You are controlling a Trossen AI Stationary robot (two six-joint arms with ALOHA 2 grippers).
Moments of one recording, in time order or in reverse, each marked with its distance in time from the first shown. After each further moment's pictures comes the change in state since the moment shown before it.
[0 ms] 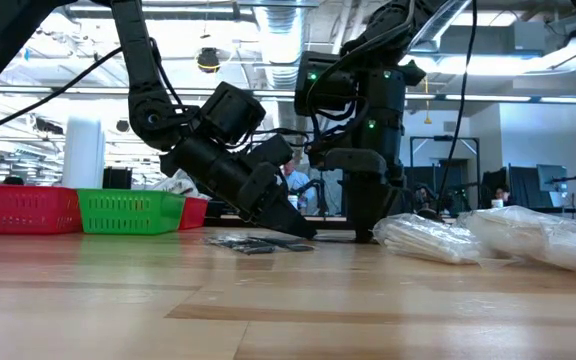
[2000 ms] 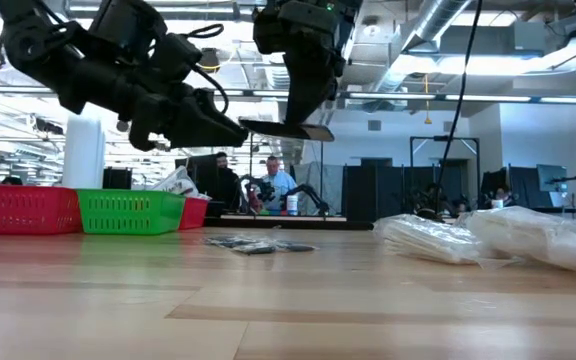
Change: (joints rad) left arm -0.141 -0.656 -0.418 0.047 -0.216 0.465; right arm 0.056 -0.008 0.518 -0.241 0.020 -0.286
